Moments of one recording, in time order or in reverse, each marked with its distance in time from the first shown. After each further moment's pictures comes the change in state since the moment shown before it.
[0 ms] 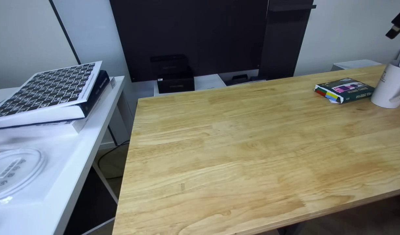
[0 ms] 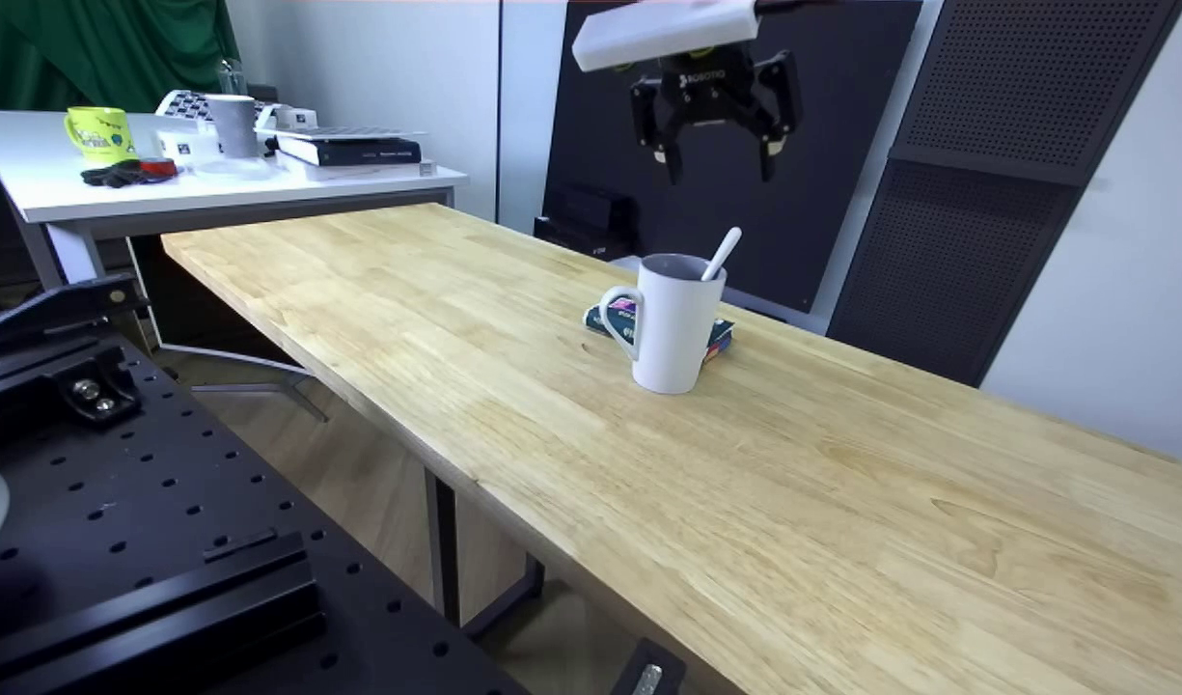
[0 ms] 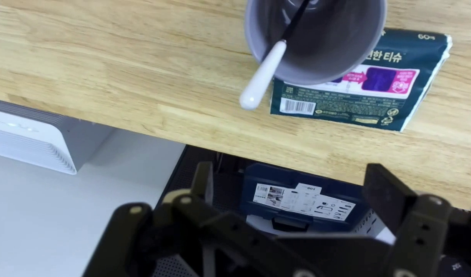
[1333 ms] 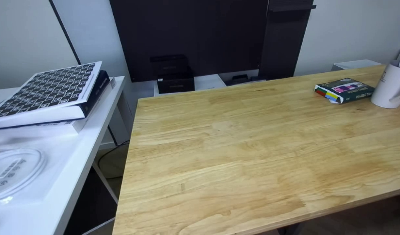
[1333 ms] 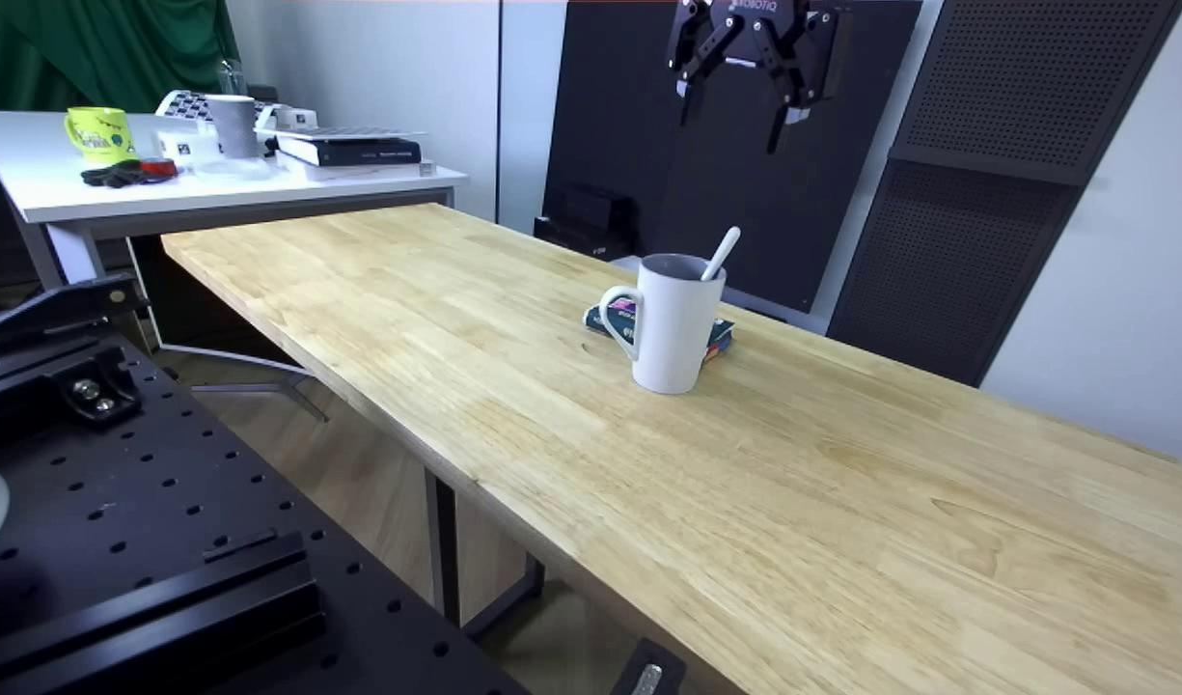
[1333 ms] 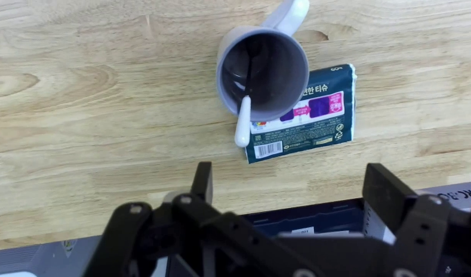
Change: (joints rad) arm -0.480 -0.138 0.394 0.175 0.270 -0.597 -0.102
